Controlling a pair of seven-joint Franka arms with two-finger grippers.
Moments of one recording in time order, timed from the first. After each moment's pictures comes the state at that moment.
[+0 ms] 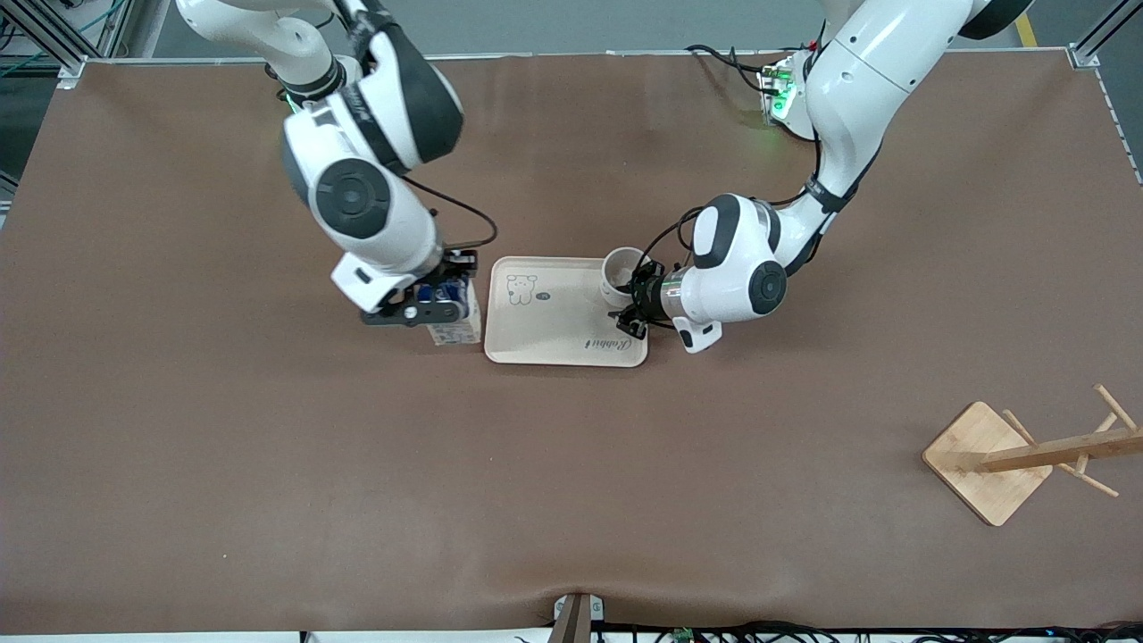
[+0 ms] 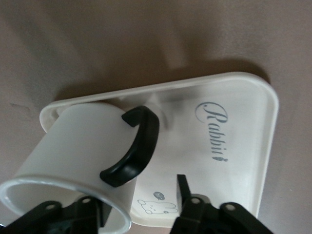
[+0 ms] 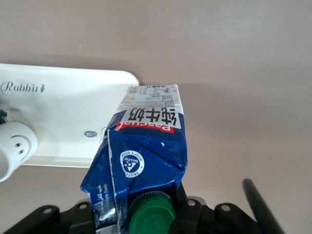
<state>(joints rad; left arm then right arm) -0.21 0.61 -0.42 -1.90 -0.61 2.44 -1.39 0.67 0.36 -0.12 -1.57 0.13 1.72 0.48</state>
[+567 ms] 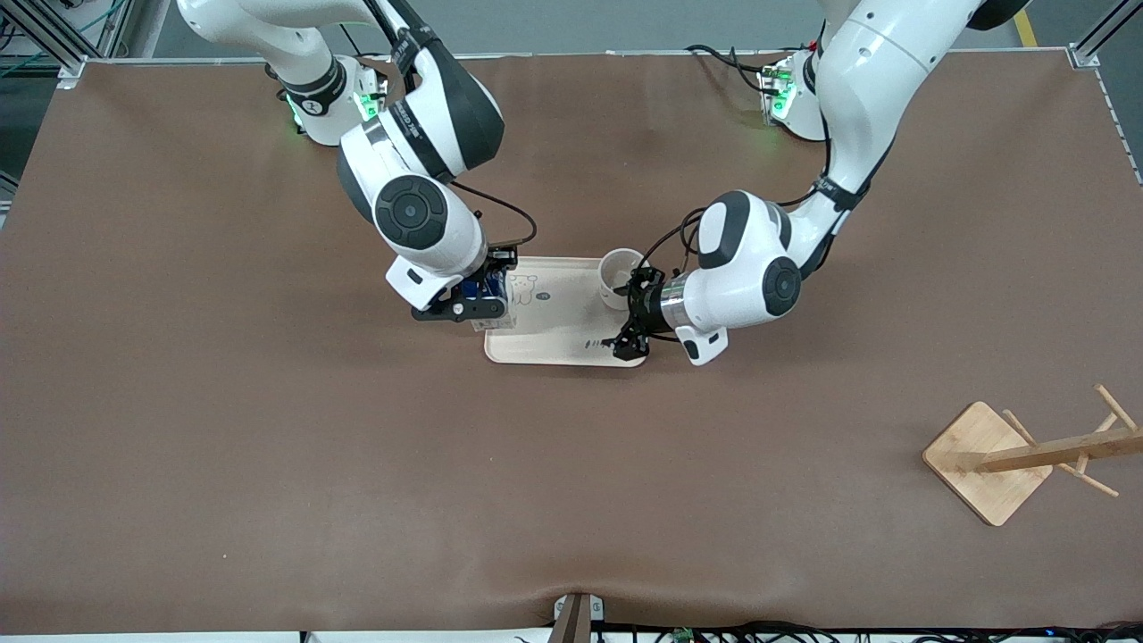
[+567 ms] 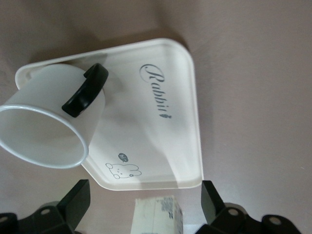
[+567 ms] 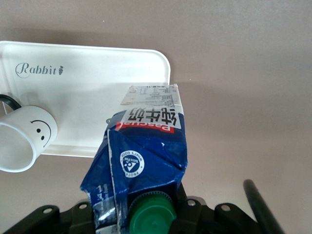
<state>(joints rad) -0.20 0.55 -0.41 -1.78 -0.54 2.37 -1.49 0.70 0.42 -0.12 -1.57 0.22 1.74 0.49</state>
